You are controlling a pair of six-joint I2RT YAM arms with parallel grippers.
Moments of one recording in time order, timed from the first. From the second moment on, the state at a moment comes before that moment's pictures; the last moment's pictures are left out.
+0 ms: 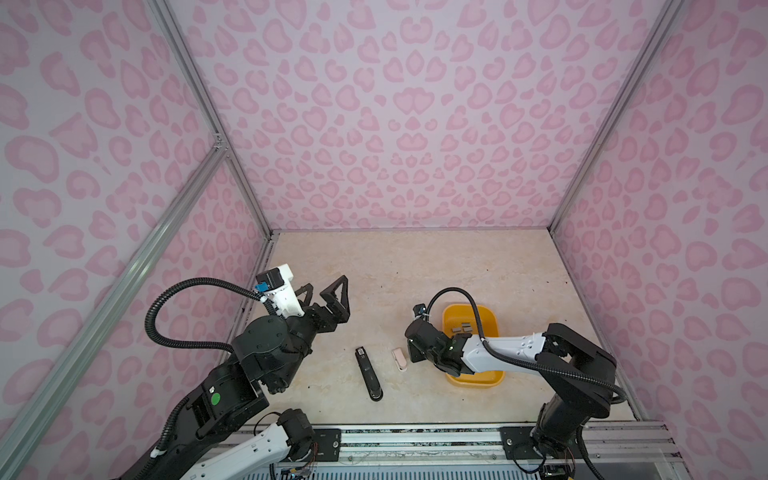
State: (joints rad) left arm -0.90 0.64 1.06 -0.53 -0.61 -0.62; right arm 1.01 1.71 0.85 -0.09 0.33 0.68
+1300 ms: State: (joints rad) left arm -0.85 0.72 0.88 -0.50 -1.05 -0.75; right arm 1.09 1.51 0.82 -0.18 0.50 0.72
